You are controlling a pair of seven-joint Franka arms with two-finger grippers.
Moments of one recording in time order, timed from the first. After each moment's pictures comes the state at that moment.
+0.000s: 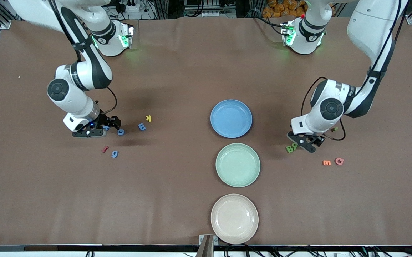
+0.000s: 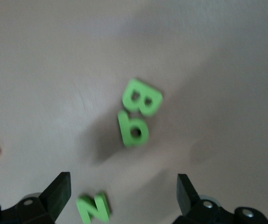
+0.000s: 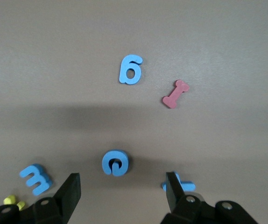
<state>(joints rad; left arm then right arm) 0.00 0.45 -0.21 -2.11 0.31 2.48 0.29 0.01 0.23 0.14 -2.34 0.01 2.60 0.11</state>
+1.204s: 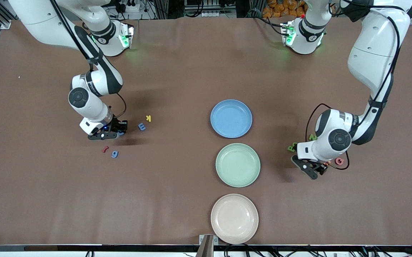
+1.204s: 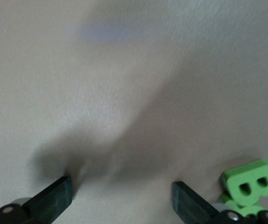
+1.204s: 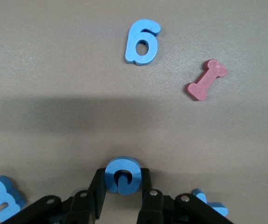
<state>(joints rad) 0.05 0.73 -0.19 -1.77 0.31 2.48 0.51 0.03 0.38 0.14 -2.35 -0.10 2.73 0.20</state>
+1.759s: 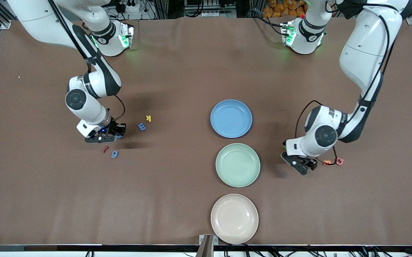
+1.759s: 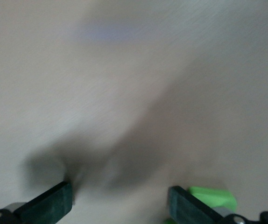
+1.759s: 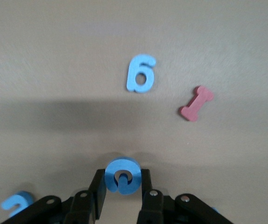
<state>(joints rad) -0.02 0.72 -0.21 -1.81 0.32 2.48 0.35 0.04 0.36 0.14 -2.28 -0.11 2.65 0.25</state>
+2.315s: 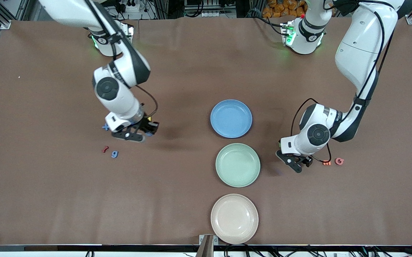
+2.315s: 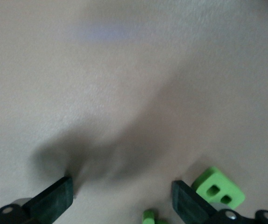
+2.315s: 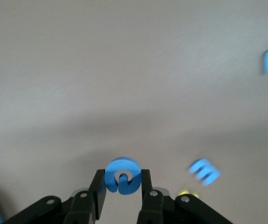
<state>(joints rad) -0.04 0.70 -0.21 -1.81 0.32 2.42 0.34 0.32 0.32 0.17 -2.03 0.03 2.43 0.66</state>
